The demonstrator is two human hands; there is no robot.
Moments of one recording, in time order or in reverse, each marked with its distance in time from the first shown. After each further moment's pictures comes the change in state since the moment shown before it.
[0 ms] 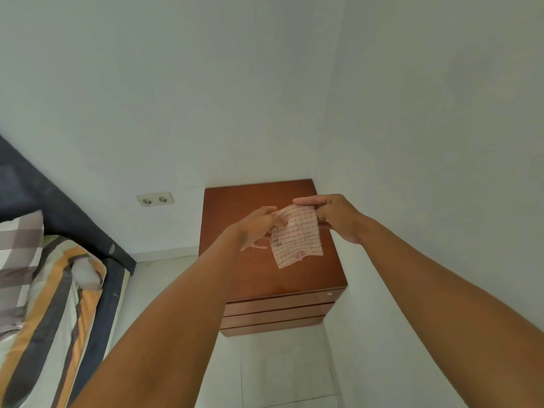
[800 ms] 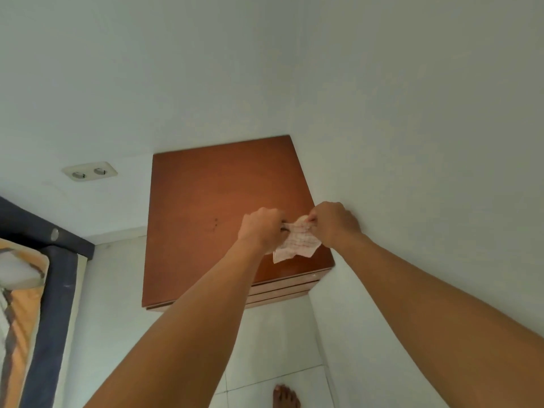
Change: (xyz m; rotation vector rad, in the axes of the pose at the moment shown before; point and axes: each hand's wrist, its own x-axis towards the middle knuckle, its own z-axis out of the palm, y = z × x) left_hand 0.145 -0.062 0.104 1.000 0.242 0.287; right_hand 0.072 0.163 -0.033 -1.004 0.257 0.266
